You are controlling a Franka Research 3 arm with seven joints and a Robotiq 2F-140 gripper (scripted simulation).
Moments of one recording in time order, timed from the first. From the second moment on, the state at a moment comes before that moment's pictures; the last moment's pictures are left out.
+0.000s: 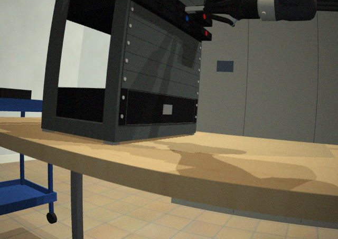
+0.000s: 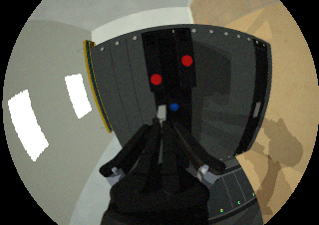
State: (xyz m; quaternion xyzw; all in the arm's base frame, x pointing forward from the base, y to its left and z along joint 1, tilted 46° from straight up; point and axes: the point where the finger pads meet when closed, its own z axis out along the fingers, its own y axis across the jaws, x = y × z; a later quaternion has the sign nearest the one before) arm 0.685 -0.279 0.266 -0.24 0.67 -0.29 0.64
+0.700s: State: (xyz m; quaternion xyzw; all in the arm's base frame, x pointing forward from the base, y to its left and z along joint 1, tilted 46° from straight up) arm 0.684 -0.279 0.266 -0.24 0.67 -0.29 0.64
